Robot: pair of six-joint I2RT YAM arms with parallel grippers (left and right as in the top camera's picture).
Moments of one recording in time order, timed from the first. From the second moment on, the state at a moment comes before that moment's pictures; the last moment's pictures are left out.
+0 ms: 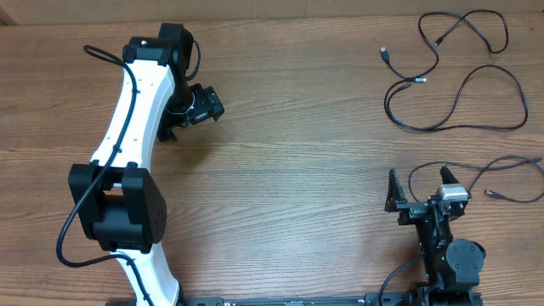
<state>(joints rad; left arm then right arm) -0.10 2.01 1.84 -1.38 0.05 -0.59 -0.02 0.01 0.02 -0.04 -0.08 0.01</state>
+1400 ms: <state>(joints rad) -0.10 2.01 1.84 -1.38 0.05 -0.59 -0.02 0.01 0.02 -0.03 -0.06 0.01</state>
